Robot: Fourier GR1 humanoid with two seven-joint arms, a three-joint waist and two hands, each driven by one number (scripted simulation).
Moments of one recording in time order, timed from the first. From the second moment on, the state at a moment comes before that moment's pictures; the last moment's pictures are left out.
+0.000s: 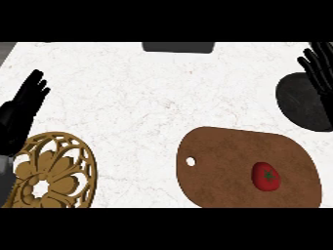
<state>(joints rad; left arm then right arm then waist) -0.19 0.49 -0.06 -1.51 0.28 0.12 0.14 -0.27 -0.50 0.01 -1.66 -0.33 0.08 -0.06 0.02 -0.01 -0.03</state>
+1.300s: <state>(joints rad) -0.18 0.39 -0.23 -1.57 0.13 0.09 0.18 0.02 -0.68 0.19 -1.53 0.20 -0.08 0.50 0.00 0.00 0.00</state>
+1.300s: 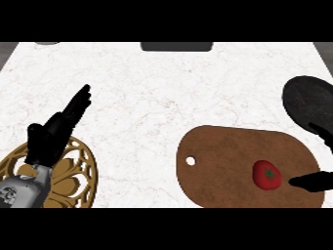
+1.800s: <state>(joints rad) -0.19 0.38 -0.22 -1.56 0.13 0.07 0.18 -0.20 -0.72 0.31 -1.58 0.01 0.36 0.94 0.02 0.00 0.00</state>
